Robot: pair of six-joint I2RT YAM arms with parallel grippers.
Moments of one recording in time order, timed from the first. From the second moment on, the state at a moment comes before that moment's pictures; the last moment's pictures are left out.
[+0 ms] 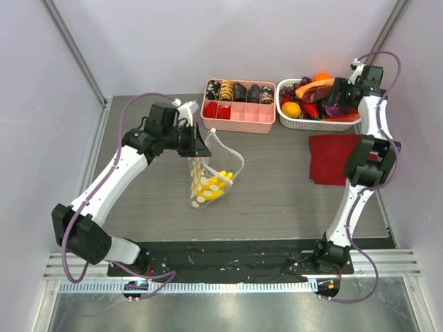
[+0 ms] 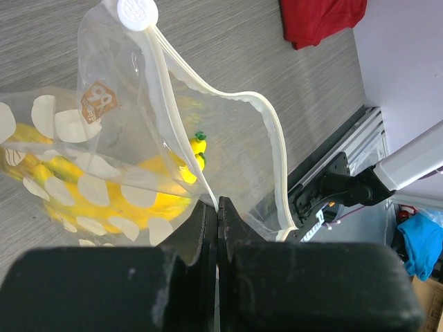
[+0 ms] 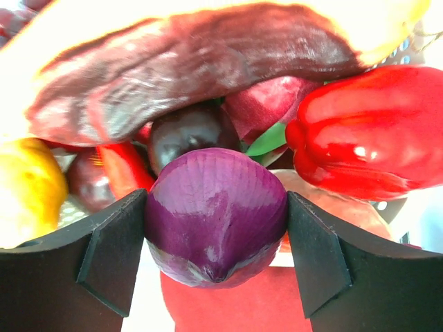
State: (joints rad) left arm -0.44 1.41 1.36 -0.66 0.49 -0.42; right arm -0.29 2.23 2.10 -0.58 -0.25 -0.03
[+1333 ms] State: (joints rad) left arm -0.35 1.43 1.23 -0.31 0.88 -0.76; right arm 0.57 1.33 1.28 -0.26 -0.61 0.12
